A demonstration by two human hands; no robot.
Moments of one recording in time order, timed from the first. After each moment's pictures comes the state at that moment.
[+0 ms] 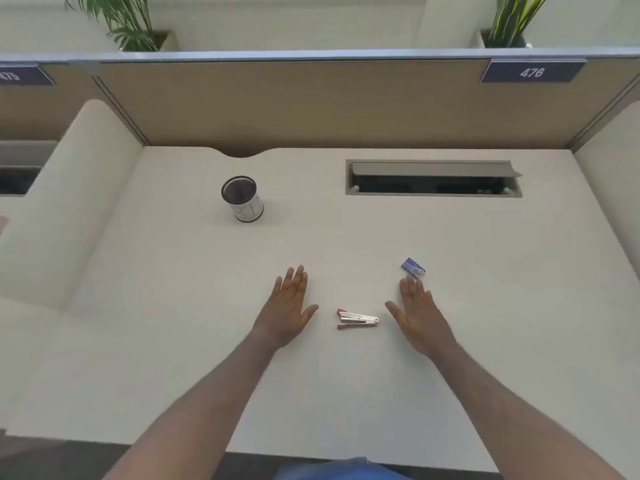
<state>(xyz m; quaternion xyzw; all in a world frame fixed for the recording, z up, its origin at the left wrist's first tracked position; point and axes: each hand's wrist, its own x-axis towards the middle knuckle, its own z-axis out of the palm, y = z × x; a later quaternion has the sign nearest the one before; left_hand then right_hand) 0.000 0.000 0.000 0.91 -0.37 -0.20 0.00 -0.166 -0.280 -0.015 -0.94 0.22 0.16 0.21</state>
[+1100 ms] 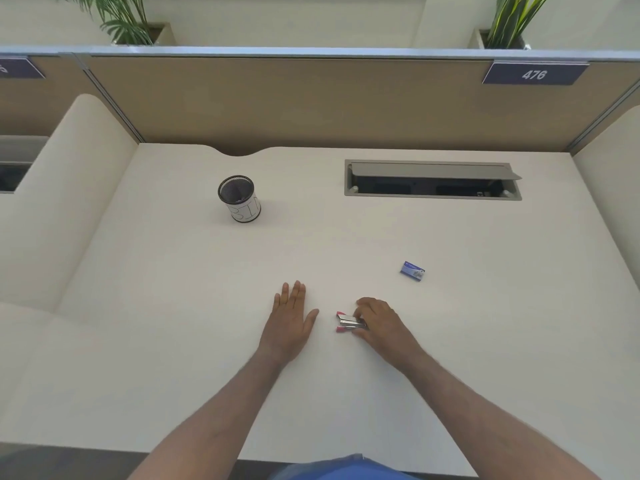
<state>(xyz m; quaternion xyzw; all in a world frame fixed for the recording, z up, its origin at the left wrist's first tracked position) -0.022 -0.006 -0.019 0.92 -0.27 -0.25 0.15 -0.143 -0.227 -0.015 -0.95 0.08 0.12 0.26</state>
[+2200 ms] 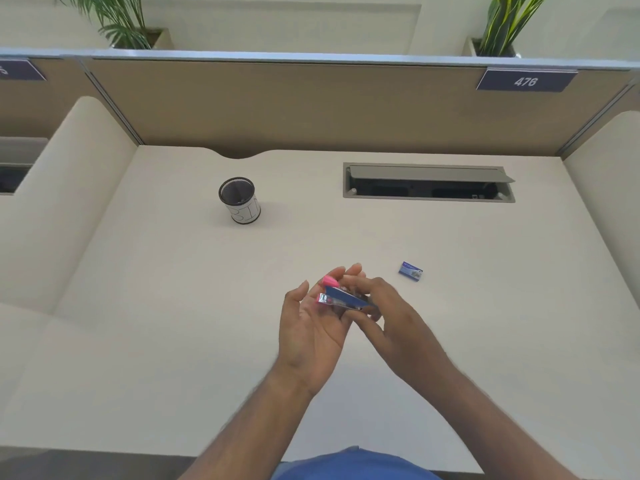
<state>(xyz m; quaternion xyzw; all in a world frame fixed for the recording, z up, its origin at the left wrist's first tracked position) -0.080 -0.038 0.130 0.28 0.10 -0.39 0.87 -0.164 -0.181 0.161 -0.90 0.08 -0.07 0.43</state>
